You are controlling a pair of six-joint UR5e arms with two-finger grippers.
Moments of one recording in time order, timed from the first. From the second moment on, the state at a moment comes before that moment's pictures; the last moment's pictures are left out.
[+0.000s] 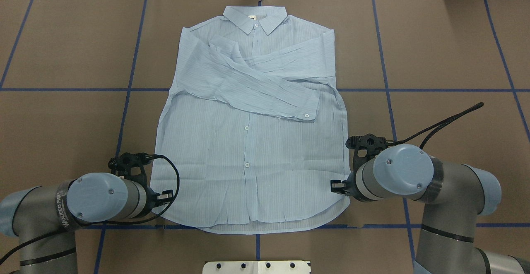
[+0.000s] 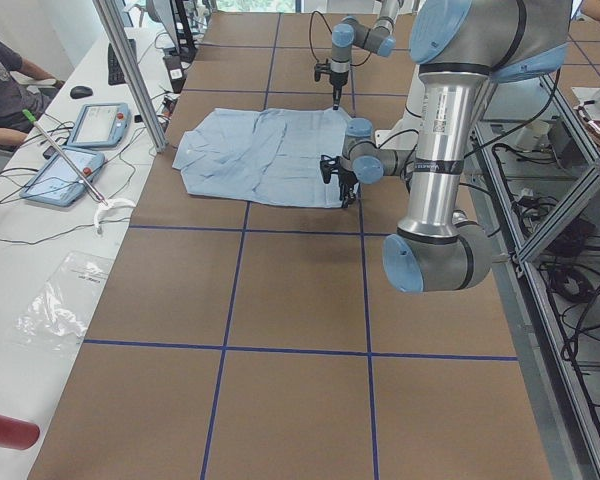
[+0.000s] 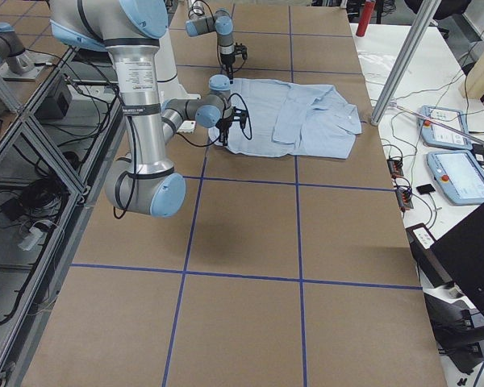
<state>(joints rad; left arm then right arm) -0.28 -1.73 -2.00 -1.74 -1.68 -1.57 0.35 -1.37 2.02 -1.46 1.79 1.39</state>
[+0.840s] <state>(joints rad) -0.29 -1.73 -2.00 -1.74 -1.68 -1.57 0.36 -1.37 2.02 -1.46 1.79 1.39</state>
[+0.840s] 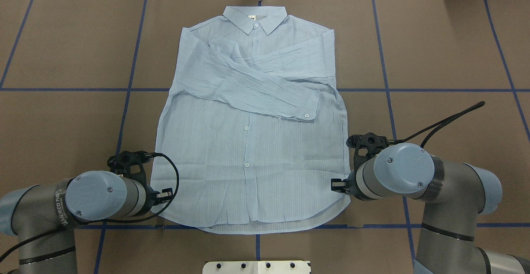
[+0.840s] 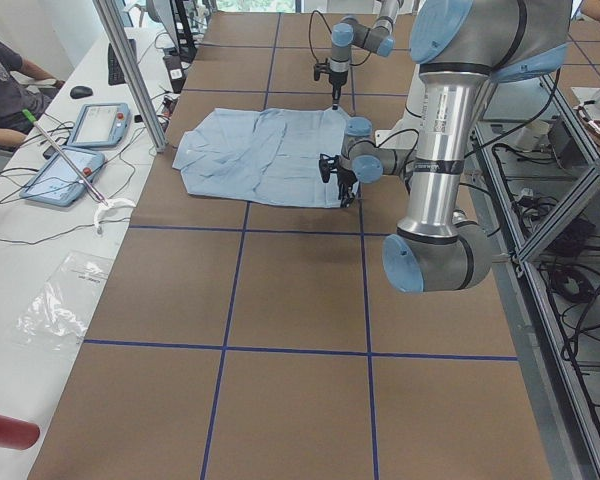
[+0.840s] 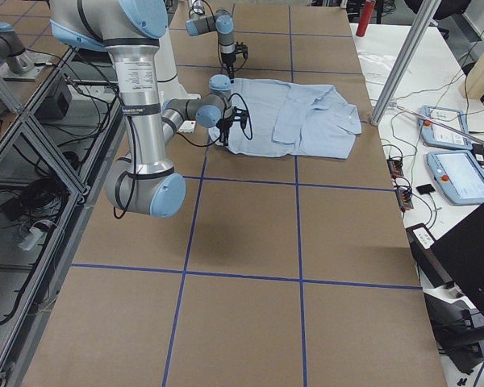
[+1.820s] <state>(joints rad) -0.29 -1.74 -2.00 -1.74 -1.68 -1.57 0.37 -1.37 2.02 -1.46 1.80 1.39</state>
